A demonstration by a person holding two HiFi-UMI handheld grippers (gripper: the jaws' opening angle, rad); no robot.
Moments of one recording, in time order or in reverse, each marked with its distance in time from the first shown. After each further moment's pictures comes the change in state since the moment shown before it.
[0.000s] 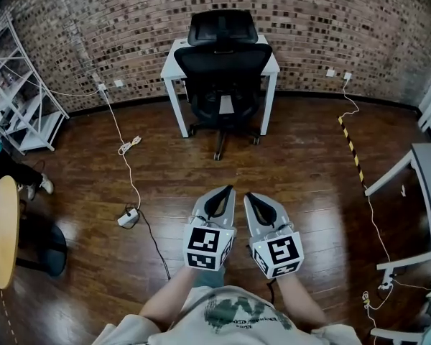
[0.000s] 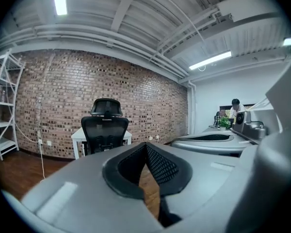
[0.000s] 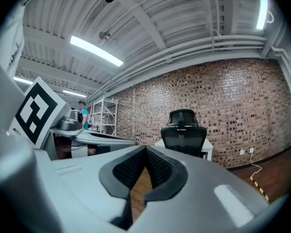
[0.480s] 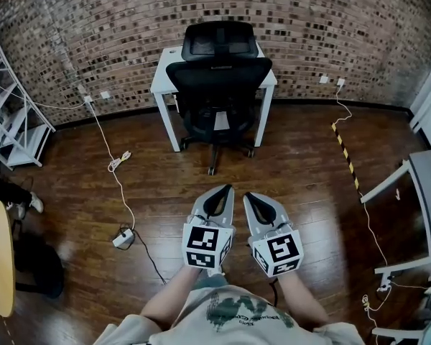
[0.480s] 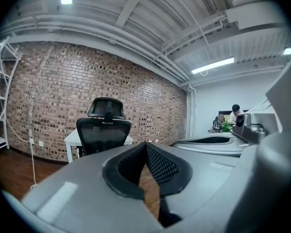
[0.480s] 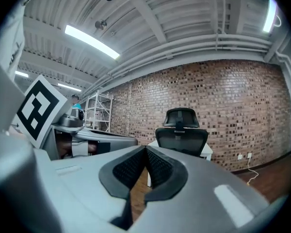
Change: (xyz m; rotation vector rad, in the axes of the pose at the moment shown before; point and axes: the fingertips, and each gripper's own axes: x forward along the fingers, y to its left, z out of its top) left arm 0.089 0.088 0.034 -0.032 -0.025 -0.058; right arm 0.118 -0.042 0.017 -0.035 0.035 -0.050
